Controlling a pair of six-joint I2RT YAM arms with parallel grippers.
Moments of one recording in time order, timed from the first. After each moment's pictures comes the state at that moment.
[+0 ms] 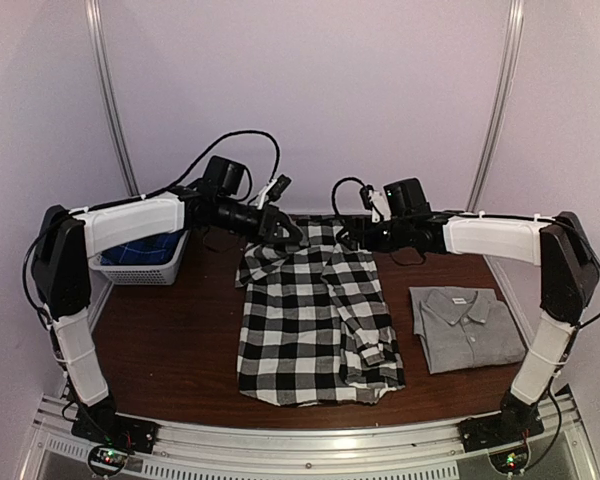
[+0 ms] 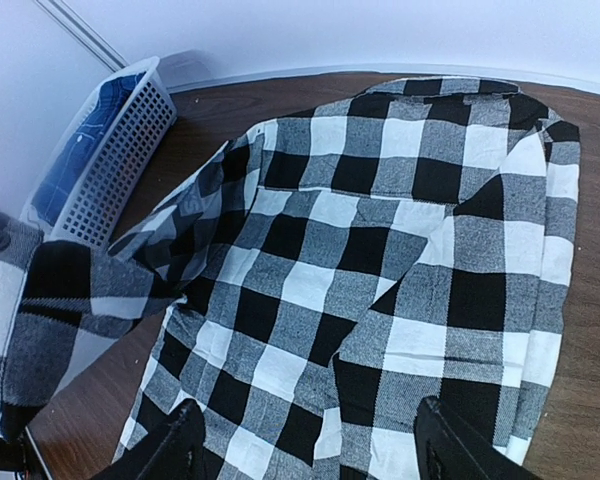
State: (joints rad) left arm -0.59 1.89 1.56 -0.27 0.74 -0.37; right arm 0.55 1.80 1.31 -0.09 -0.21 0.42
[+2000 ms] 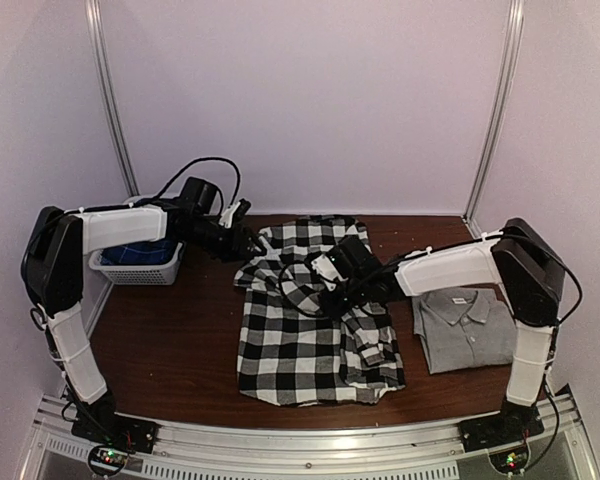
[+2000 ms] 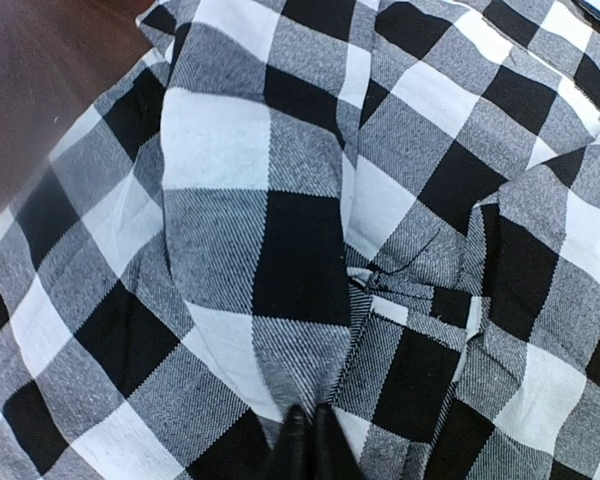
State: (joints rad) left arm -0.44 1.86 1.38 -0.34 0.59 -0.34; right arm 0.84 1.94 1.21 -0.13 0.04 0.09
